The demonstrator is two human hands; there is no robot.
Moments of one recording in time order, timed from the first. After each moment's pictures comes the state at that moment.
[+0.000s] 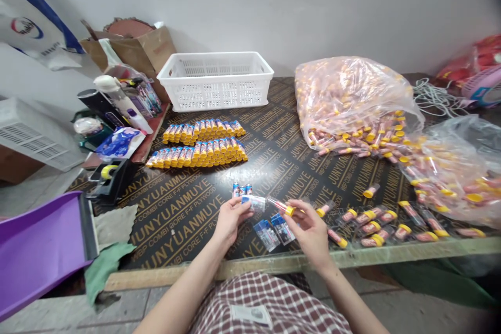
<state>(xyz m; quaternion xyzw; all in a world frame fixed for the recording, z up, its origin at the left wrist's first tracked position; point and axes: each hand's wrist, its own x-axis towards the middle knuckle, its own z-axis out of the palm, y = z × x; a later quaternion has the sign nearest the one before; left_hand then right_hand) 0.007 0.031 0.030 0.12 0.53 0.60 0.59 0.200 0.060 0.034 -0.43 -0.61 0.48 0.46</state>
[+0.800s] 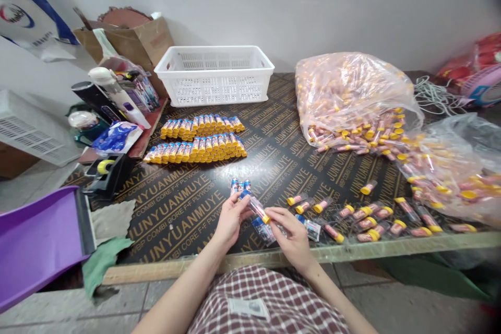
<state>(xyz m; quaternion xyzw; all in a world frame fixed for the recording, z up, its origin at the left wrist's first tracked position) 0.017 0.024 0.041 0.13 0.48 0.63 0.60 0.186 0.039 0.033 -0.34 -0.76 0.38 0.39</state>
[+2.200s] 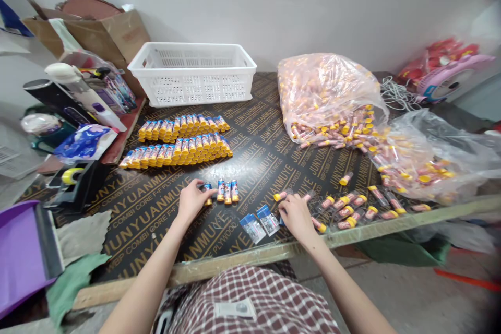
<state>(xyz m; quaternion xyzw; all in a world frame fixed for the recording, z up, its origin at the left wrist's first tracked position) -0.087 0.054 0.008 0.45 0.82 0.27 0.23 0.231 0.092 0.019 -0.51 -0.85 0.08 0.10</state>
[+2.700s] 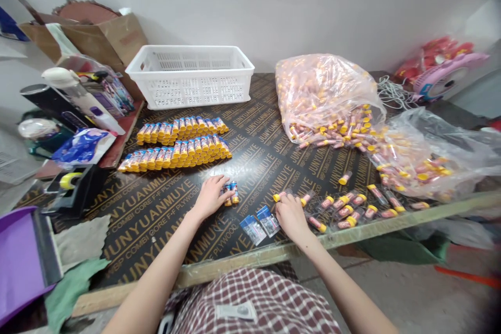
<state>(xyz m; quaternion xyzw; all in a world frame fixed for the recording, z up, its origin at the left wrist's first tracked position) -0.057 0.076 0.002 0.72 0.65 0.19 0.14 0.212 0.088 0.021 -0.51 -0.86 0.02 -0.02</state>
